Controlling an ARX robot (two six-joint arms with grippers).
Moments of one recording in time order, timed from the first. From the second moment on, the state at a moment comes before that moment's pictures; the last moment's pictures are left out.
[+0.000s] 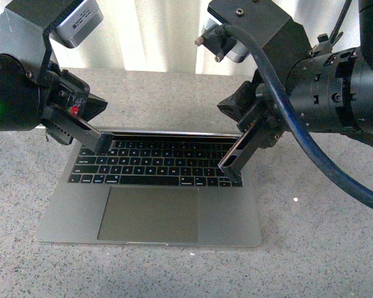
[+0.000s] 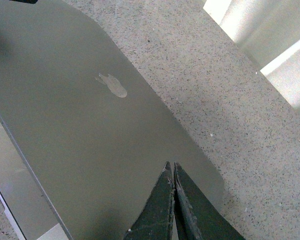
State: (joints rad) left arm -0.28 1.67 0.64 0.43 0.16 0.33; right arm 0.43 1.80 0.76 0.44 -0.25 -0.47
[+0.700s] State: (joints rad) left arm -0.32 1.66 0.57 0.46 0.16 0.24; right arm 0.43 1.81 0.69 0.48 -0.25 -0.46
